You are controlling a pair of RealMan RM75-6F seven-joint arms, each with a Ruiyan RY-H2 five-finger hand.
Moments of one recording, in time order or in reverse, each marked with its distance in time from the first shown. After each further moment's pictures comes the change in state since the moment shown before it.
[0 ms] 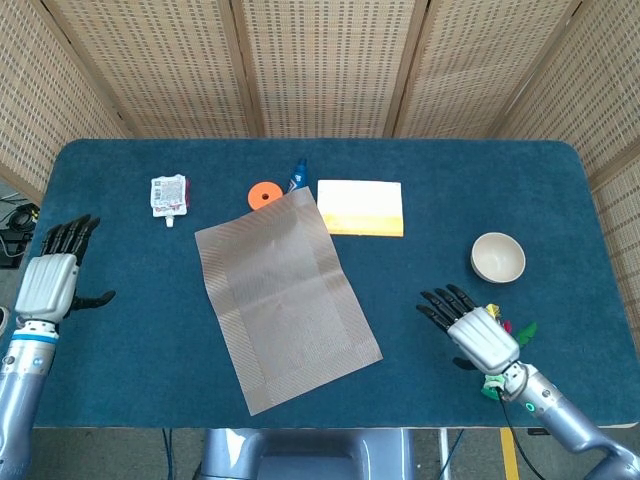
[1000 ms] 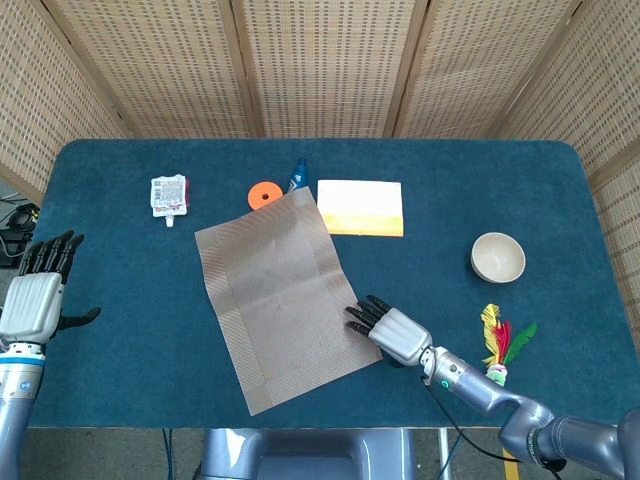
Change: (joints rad) left arm 0.071 0.023 0.018 -0.064 0.025 0.056 0.059; right arm 0.234 -0.279 0.017 0.113 0.078 -0.286 -0.095
